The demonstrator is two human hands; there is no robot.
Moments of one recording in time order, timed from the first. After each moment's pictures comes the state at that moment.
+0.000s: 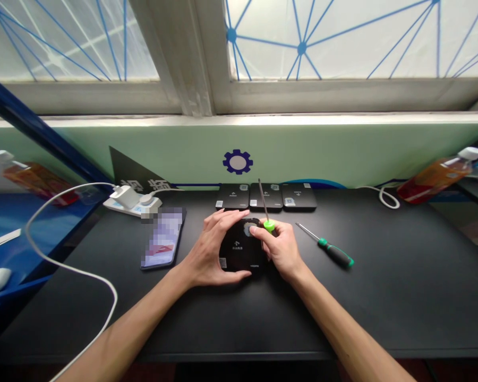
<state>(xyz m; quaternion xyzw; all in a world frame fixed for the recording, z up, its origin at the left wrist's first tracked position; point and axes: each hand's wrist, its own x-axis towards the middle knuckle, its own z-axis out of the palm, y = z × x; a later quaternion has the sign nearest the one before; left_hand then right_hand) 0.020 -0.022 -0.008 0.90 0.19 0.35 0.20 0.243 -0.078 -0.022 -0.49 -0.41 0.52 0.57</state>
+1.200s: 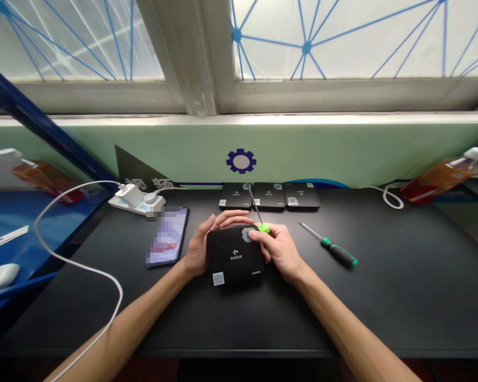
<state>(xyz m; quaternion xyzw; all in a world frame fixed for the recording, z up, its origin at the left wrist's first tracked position) 0.028 -0.025 -0.008 0.47 0.21 0.38 0.76 0.239 -0.080 -0.026 -0.44 -0.43 0.59 0.53</state>
